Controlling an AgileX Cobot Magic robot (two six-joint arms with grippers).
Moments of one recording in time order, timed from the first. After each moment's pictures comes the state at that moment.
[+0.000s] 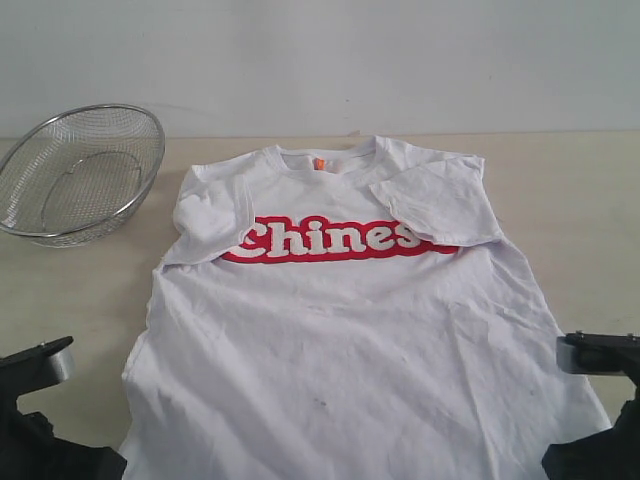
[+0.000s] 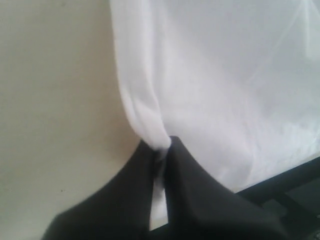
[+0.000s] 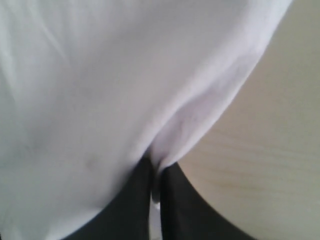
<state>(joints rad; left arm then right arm) -0.26 1.46 -0.38 -0.76 0.67 0.39 0.02 1.52 -0.49 0.30 0.82 -0.15</state>
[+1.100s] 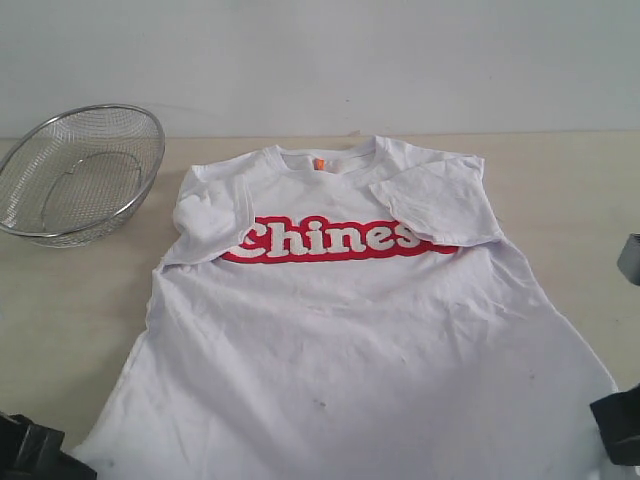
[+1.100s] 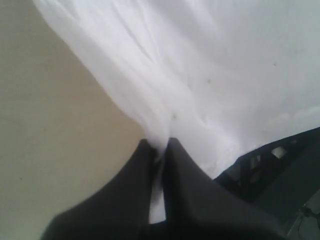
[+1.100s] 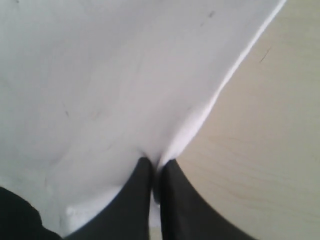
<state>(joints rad) -0.26 0.99 -0.37 -0.72 0.82 0.25 0.02 0.98 -0.51 0.36 0.94 -0.21</state>
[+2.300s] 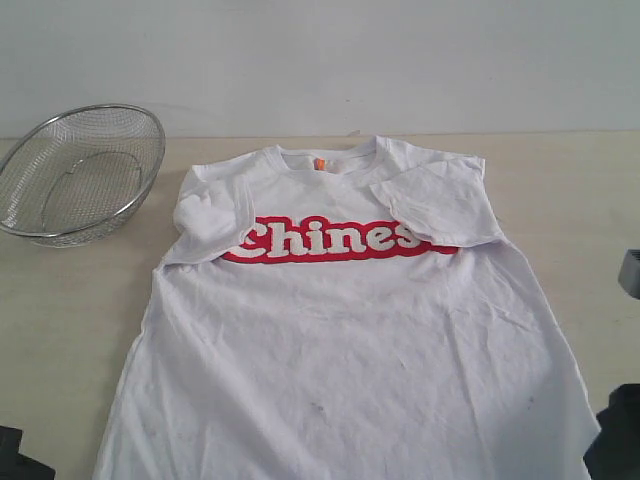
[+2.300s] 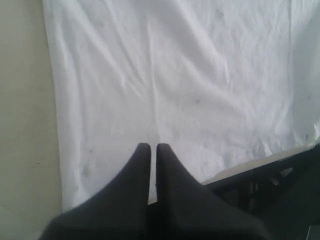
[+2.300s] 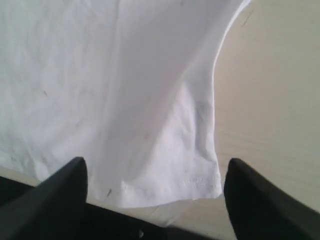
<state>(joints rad) -0.26 0.82 -0.37 -0.57 0.86 0.01 0.02 1.03 -0.53 0.28 1.01 -0.13</state>
